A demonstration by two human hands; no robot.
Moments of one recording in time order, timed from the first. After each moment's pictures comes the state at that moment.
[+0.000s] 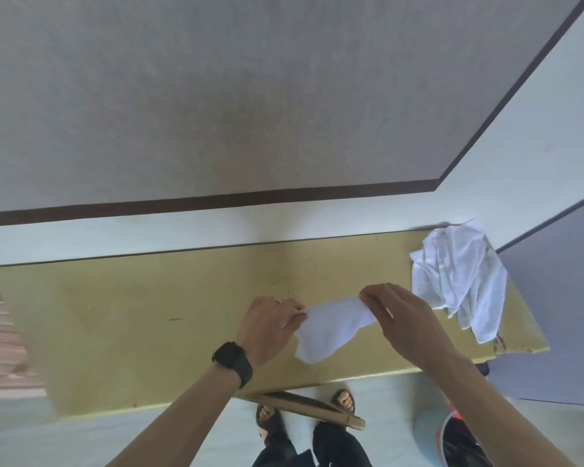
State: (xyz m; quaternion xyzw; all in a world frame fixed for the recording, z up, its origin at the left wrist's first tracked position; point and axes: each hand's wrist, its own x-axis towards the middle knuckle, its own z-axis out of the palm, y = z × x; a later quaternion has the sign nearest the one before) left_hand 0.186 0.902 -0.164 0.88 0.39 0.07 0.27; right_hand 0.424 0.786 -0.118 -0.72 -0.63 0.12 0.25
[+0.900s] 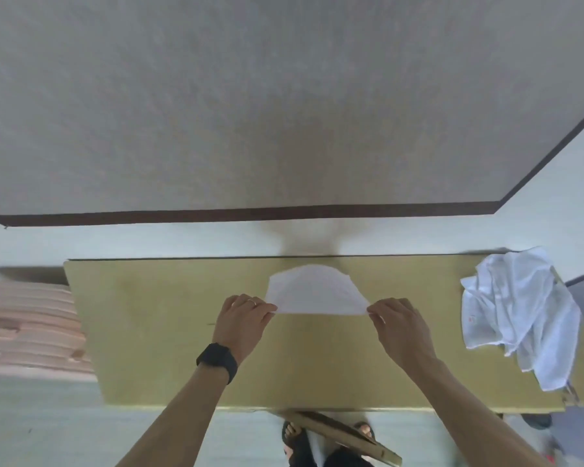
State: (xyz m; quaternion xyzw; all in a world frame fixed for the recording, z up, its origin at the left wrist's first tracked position) left_hand 0.095 0.963 -0.211 0.88 0.46 0.10 0.03; right_hand 0.403 0.851 -0.222 -0.77 -0.61 0.06 0.18
